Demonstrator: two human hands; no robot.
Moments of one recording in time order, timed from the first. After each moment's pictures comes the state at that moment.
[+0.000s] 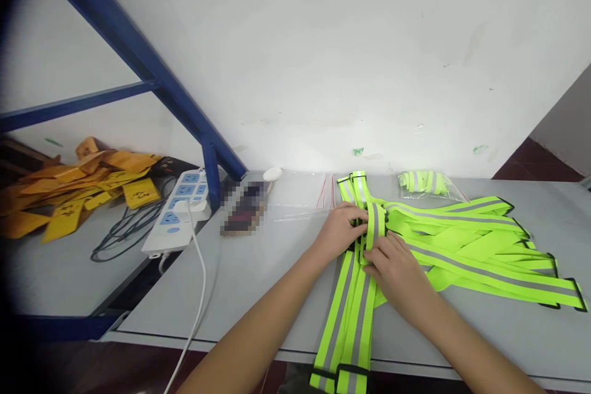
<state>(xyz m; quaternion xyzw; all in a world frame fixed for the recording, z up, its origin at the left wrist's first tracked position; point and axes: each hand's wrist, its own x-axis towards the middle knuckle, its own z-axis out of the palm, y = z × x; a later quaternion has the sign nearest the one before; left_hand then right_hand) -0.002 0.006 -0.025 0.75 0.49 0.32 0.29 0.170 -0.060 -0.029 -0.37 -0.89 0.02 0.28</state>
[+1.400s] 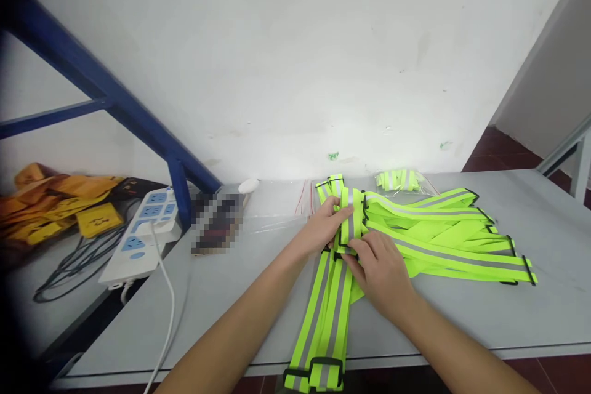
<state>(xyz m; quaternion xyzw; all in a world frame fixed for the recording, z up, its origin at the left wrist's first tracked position) 0.024 0.006 0.010 0.52 0.53 0.32 0.59 0.171 -0.067 -0.024 -0.44 -0.81 -0.09 0.38</state>
